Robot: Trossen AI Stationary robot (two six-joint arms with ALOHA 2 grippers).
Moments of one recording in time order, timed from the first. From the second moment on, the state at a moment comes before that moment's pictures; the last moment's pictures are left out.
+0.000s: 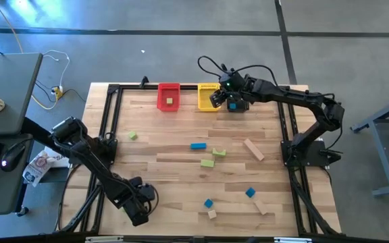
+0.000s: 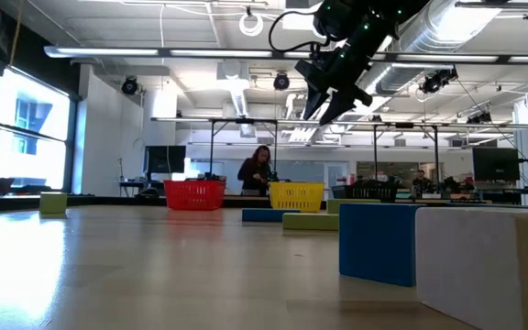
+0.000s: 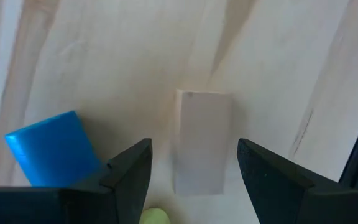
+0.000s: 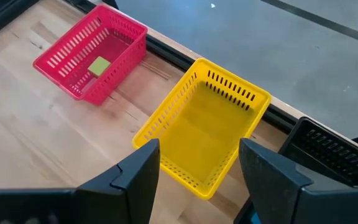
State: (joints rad) left arm -0.73 1.68 0.92 -0.56 -0.11 -1.15; right arm -0.46 1.58 1.28 -0.51 0.24 0.38
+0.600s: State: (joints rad) left arm -0.75 1.74 0.92 -0.56 -0.15 -1.16; right arm -0.41 1.58 1.28 -0.59 0.23 0.39
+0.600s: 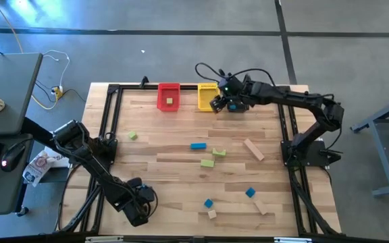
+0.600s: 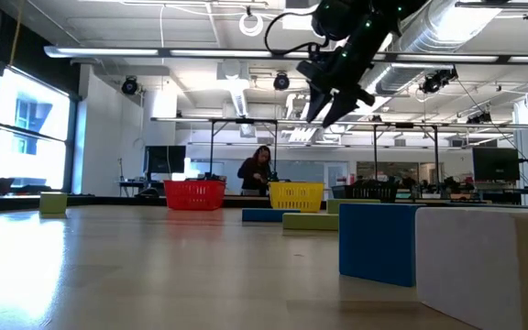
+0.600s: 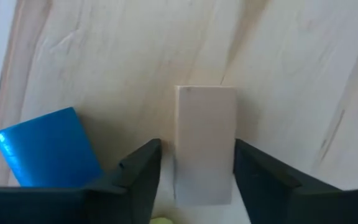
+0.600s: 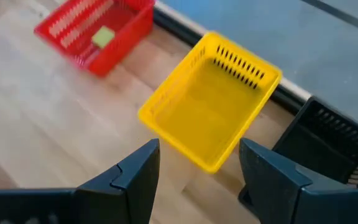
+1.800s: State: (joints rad) left arm -0.37 1.64 0.92 -0.39 -0.60 -0.77; right arm -0.14 1.57 1.28 -0.79 0.03 0.42
